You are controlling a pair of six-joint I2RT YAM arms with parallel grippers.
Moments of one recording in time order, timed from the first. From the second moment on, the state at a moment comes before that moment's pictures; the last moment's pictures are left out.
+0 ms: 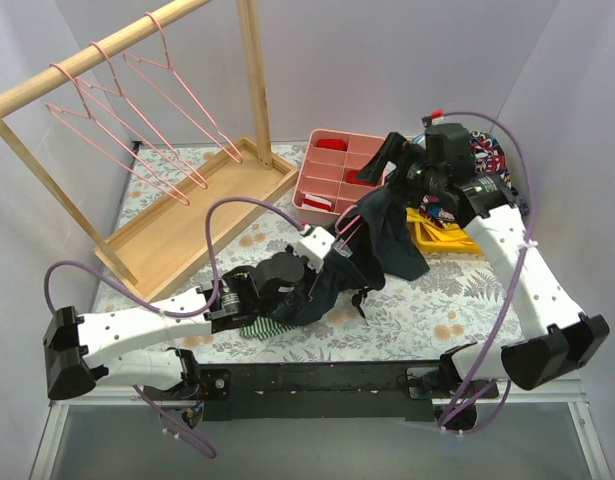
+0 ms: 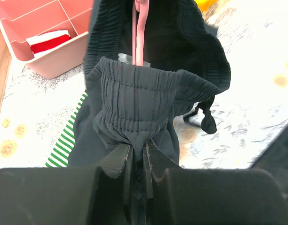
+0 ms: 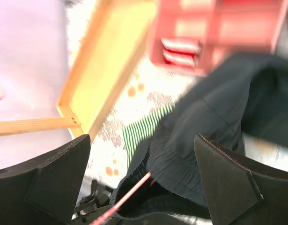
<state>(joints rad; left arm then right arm) -1.20 1.15 0.90 -0.19 -0.45 -0.14 0.41 1.34 1.50 -0.75 -0.19 0.78</state>
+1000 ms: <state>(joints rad) -1.05 1.14 1.56 -0.72 -0.31 -0.49 0.41 1.08 1.48 -0.65 -0.06 0.40</state>
